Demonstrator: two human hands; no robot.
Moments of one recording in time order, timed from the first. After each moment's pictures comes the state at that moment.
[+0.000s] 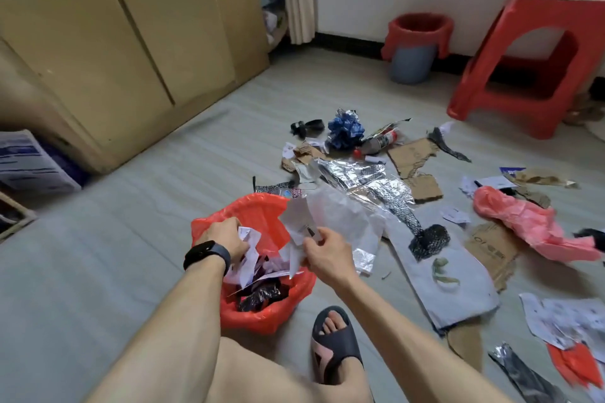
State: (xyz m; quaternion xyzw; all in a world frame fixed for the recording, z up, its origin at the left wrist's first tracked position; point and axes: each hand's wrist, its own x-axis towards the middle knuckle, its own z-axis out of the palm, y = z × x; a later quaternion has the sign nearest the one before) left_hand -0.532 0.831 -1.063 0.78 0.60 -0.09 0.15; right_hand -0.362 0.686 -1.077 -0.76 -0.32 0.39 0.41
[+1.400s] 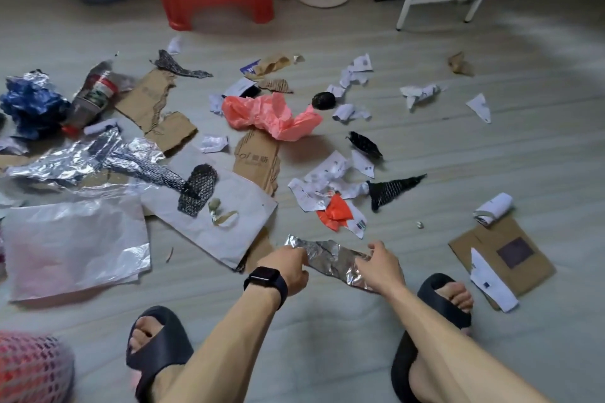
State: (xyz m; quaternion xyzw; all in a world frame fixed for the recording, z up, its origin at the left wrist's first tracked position) left_hand -0.165 0.465 -1.208 0.93 0.07 -0.33 0.18; right_hand -0.109 0.262 -1.240 -0.91 0.13 0.31 0.25
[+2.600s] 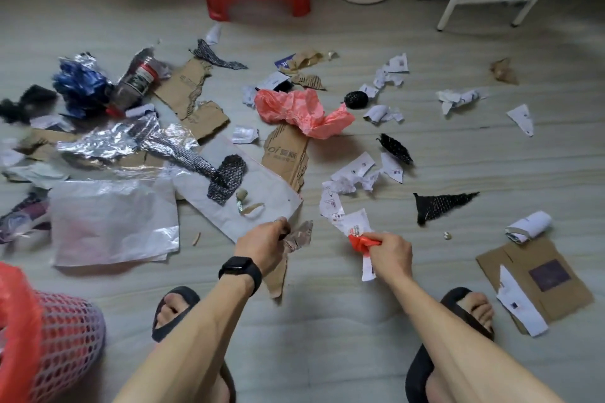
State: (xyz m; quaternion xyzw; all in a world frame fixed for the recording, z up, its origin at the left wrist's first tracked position) left_hand -0.173 0.533 -1.221 0.95 0.17 -0.16 0.20; right_hand -0.088 0.293 -1.247 -0.91 0.08 0.22 0.33
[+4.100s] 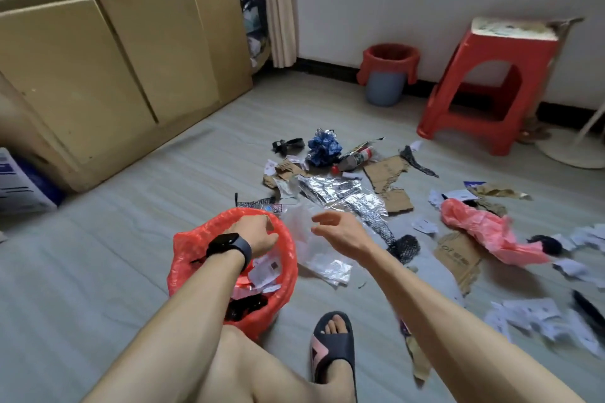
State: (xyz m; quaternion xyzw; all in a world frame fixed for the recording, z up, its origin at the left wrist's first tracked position) left_hand -0.471 0.798 -1.019 0.85 0.49 -0.08 0.19; right_hand -0.295 0.681 -1.022 -0.73 -0.44 0.40 0.34
